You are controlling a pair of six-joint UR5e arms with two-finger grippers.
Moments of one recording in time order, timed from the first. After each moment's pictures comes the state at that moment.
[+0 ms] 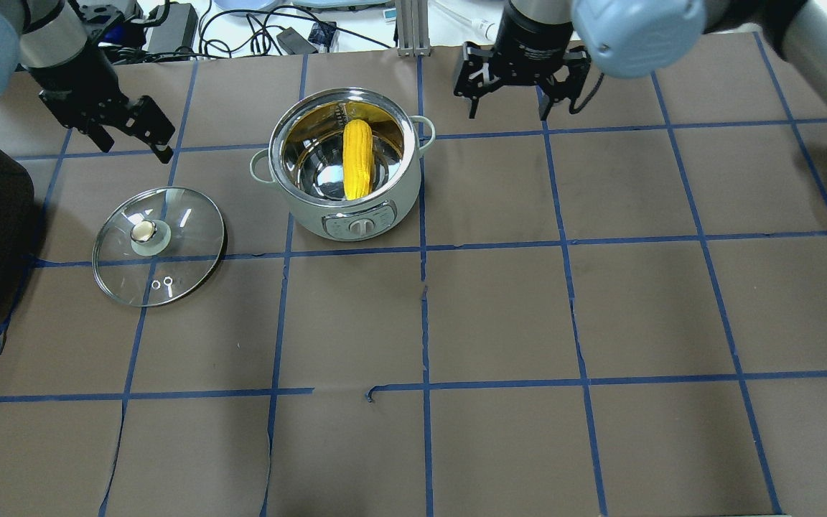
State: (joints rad) left arm -1.40 -1.80 -1.44 -1.53 1.60 0.40; right arm 1.71 -1.35 1.44 -1.72 -1.48 0.14
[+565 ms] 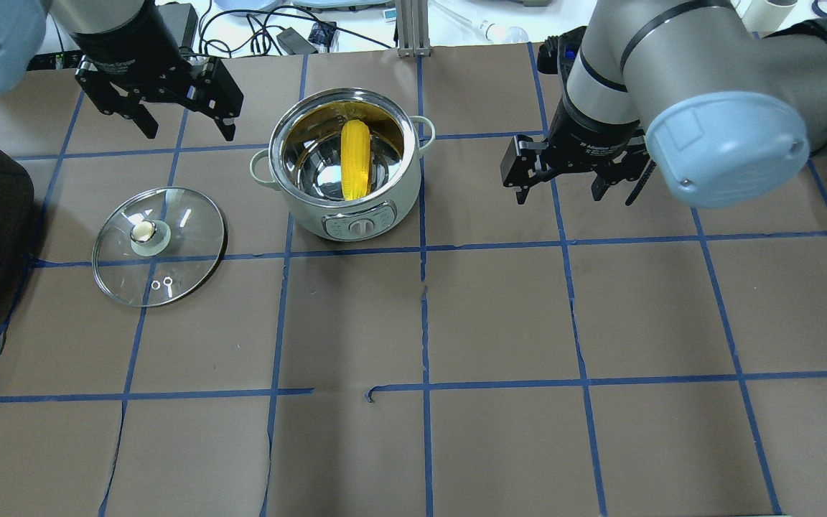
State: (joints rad) left arm -1.58 -1.66 -1.42 -1.59 1.58 0.06; right arm 1.68 -1.55 1.69 -1.74 -1.53 0.09
